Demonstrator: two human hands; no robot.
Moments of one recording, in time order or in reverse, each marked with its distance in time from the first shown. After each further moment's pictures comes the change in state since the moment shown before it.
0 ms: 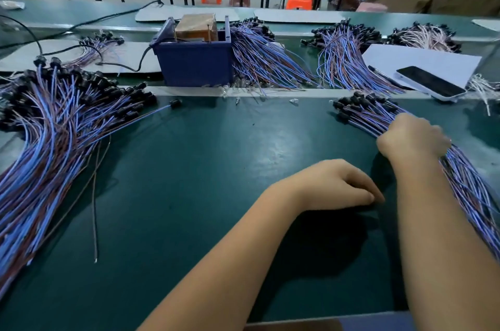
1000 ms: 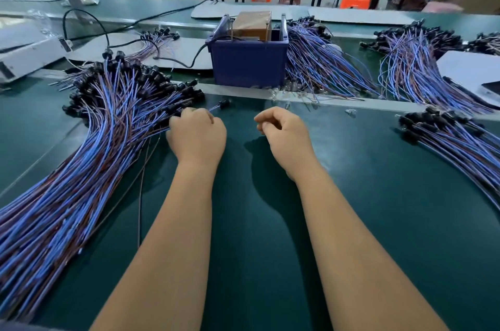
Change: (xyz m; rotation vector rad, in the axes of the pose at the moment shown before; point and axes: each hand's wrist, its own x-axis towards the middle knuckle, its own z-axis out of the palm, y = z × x) left_hand -0.109 -0.121 -0.144 0.569 1.194 -0.873; right_hand -0.083 -0.187 0.090 1.125 -0.424 -0.693
